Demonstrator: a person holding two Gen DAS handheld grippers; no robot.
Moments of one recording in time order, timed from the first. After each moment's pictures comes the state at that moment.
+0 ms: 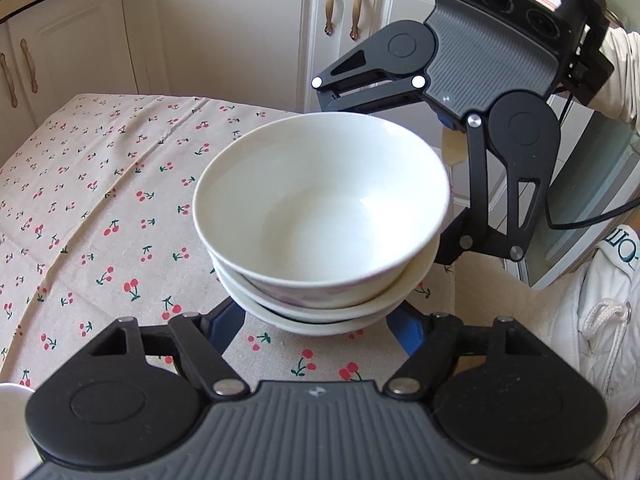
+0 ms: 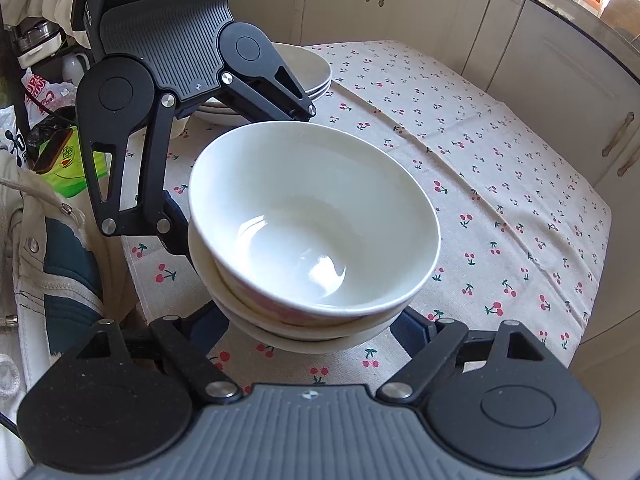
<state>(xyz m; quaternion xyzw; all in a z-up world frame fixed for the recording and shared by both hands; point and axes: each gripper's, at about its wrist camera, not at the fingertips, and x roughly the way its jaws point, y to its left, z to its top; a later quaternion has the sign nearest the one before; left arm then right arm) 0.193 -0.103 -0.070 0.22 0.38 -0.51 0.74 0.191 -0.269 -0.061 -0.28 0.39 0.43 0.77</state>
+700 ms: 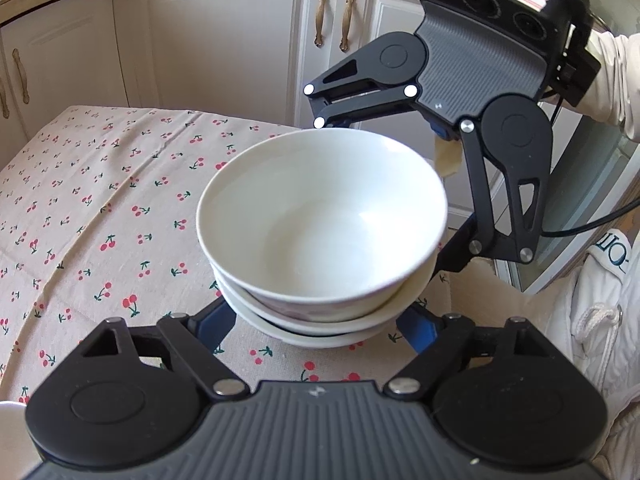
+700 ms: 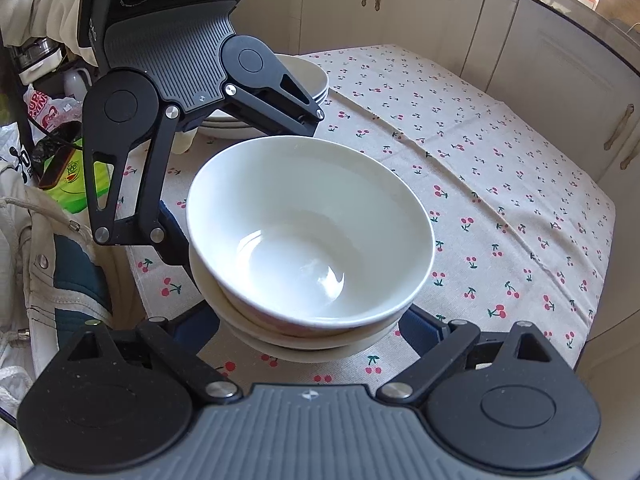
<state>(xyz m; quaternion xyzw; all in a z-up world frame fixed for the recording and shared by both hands) 0.197 -0.102 -0.067 0.21 0.37 -0.53 0.73 0.195 -0.270 -0.057 -0.26 0.39 0.43 0.77</state>
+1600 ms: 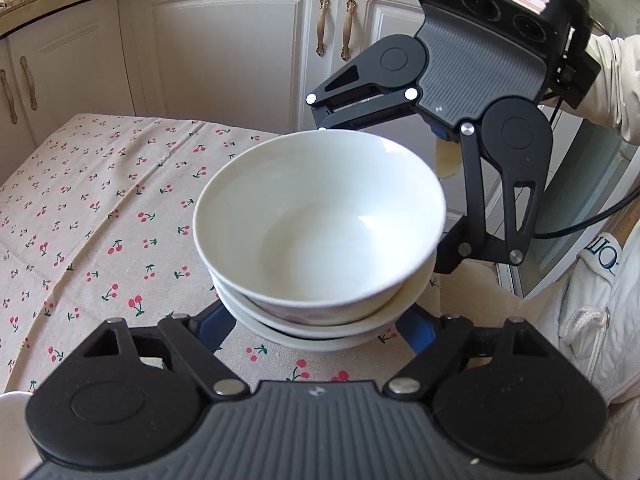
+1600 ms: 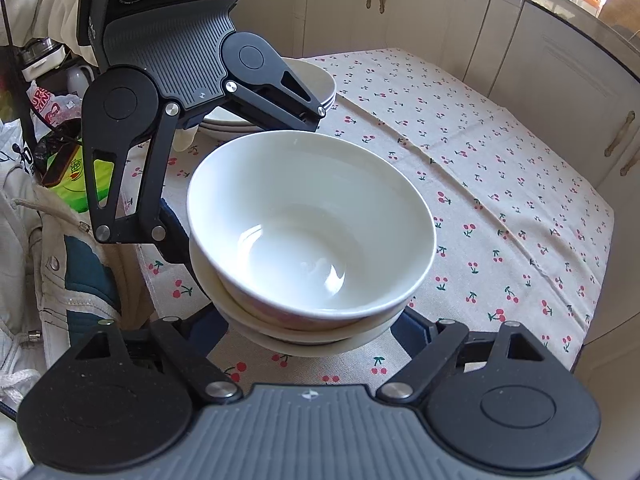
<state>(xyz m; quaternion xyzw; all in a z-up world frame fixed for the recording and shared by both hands) 0.184 -0.095 -0.054 0.21 0.36 -0.52 0.75 0.186 -0.267 -0.050 -0.27 0.39 0.44 0.77</state>
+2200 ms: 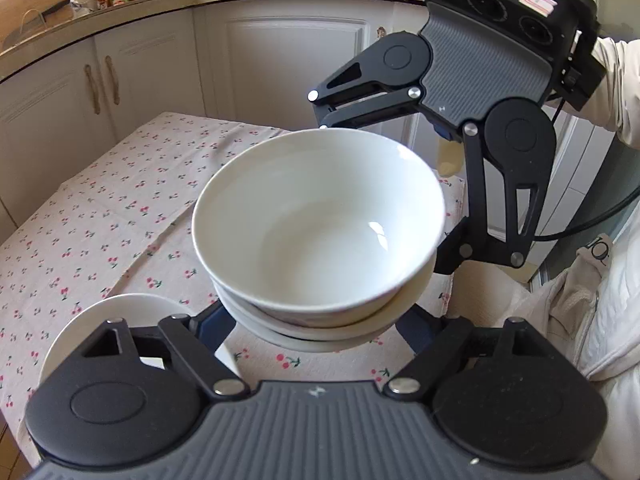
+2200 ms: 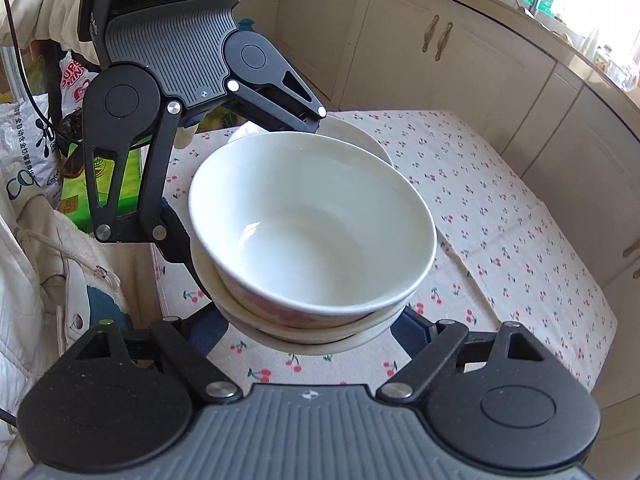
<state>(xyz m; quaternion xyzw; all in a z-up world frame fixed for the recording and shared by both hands) 0.154 -0.007 -0.014 0.19 0.34 -0.44 0.81 0.179 -0.182 -0.013 -0.33 0.33 0.48 0.74</state>
